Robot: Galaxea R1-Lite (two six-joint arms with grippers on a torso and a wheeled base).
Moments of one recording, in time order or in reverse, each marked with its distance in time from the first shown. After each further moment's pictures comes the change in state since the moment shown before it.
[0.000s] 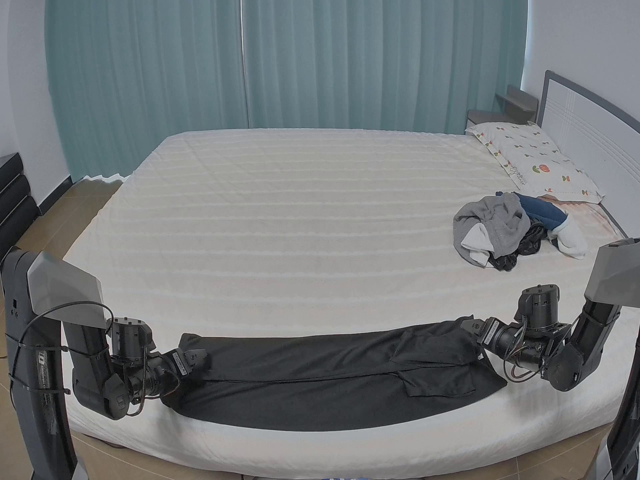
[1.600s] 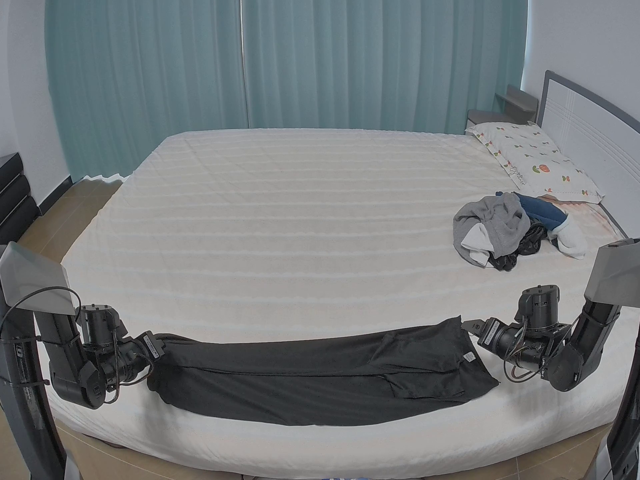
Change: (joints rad) left arm 0.151 -0.090 0.017 -0.005 -0.064 0.001; right arm -0.003 0.003 0.001 -0.002 0.000 0.002
